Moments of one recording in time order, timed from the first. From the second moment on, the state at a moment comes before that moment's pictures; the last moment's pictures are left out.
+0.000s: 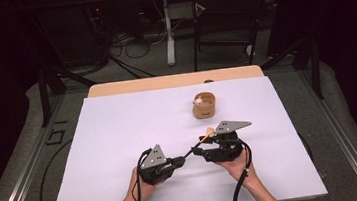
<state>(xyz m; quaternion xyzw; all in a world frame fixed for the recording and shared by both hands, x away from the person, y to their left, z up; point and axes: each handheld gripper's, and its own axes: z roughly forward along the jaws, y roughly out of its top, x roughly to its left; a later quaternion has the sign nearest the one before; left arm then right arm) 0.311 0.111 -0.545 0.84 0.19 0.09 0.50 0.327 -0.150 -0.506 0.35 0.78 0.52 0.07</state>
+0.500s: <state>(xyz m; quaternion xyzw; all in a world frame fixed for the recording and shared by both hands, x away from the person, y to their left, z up) 0.311 0.108 -0.547 0.85 0.19 0.09 0.49 0.325 -0.149 -0.505 0.35 0.76 0.55 0.07</state>
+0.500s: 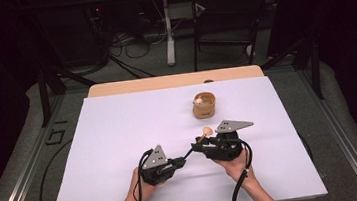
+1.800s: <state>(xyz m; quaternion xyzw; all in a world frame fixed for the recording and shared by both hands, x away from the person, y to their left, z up) 0.318 0.124 -0.545 0.83 0.24 0.10 0.49 0.310 -0.149 -0.486 0.30 0.76 0.56 0.12</state>
